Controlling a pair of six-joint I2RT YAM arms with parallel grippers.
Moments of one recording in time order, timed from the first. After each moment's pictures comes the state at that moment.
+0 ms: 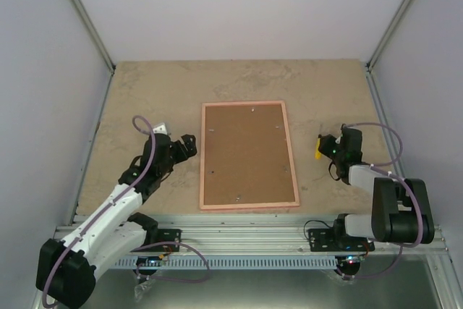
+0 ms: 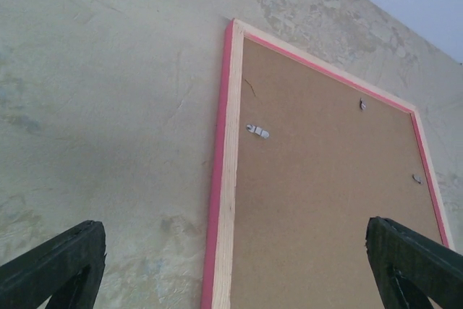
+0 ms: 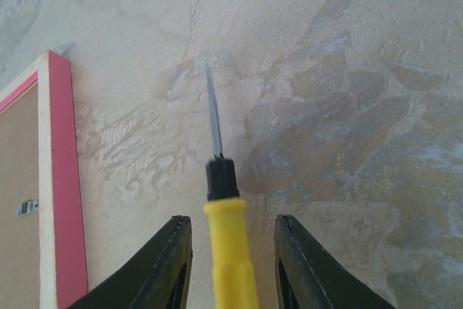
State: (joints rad) left arm -0.42 0.84 0.47 -0.21 -0.12 -0.69; right arm -0.02 1.34 0.37 0.31 -0.09 0.55
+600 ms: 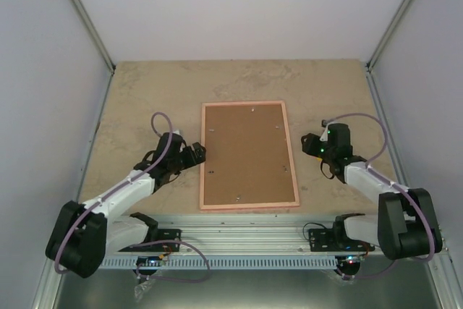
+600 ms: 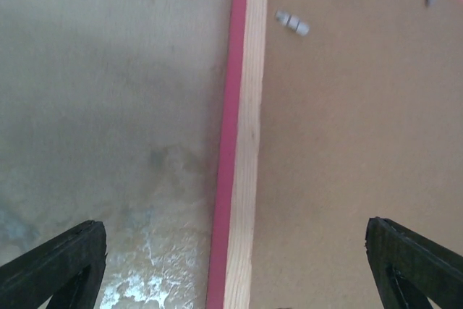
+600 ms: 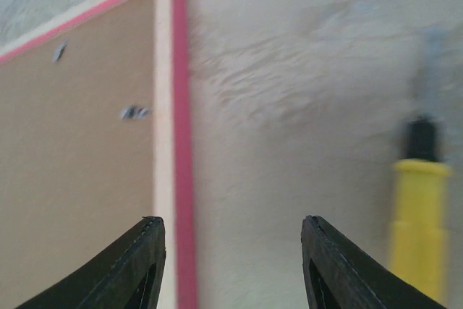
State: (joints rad) left arm -0.42 1.08 0.44 -0.12 0.03 -0.71; right arm 0.13 1.24 0.44 0.09 -0.13 0.45
